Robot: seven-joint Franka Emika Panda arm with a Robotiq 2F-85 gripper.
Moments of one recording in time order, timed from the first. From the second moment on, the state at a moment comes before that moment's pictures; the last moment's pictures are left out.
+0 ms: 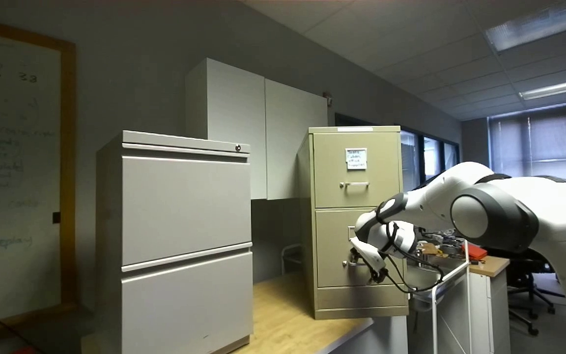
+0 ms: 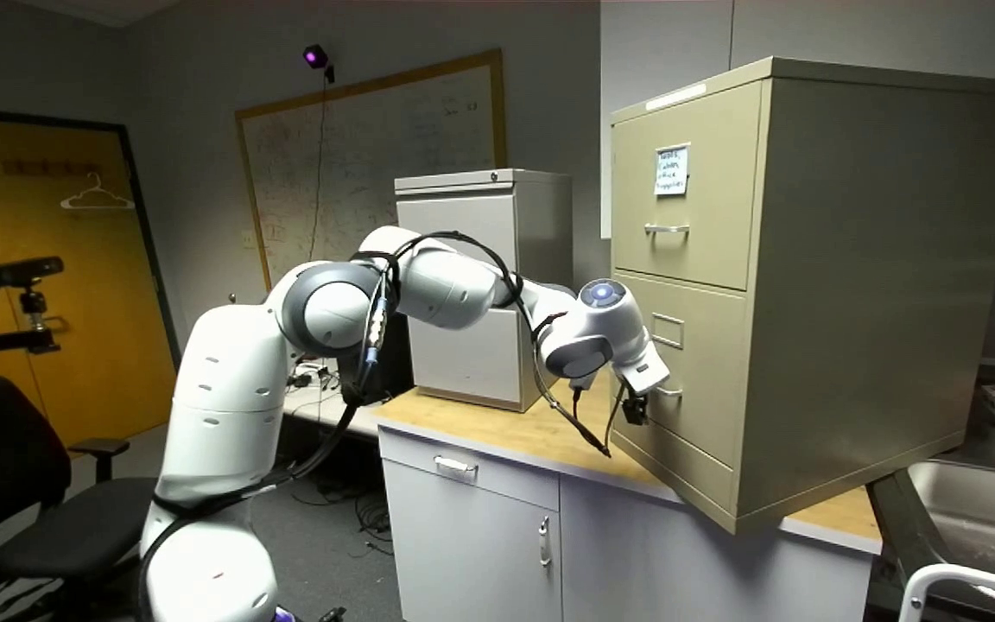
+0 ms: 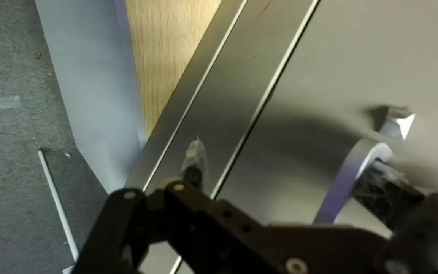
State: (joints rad) arm -0.23 0.30 -0.25 -1.80 0.61 2.67 0.67
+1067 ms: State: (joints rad) arm -0.22 0.31 -0.24 -1.72 0.33 2.62 0.72
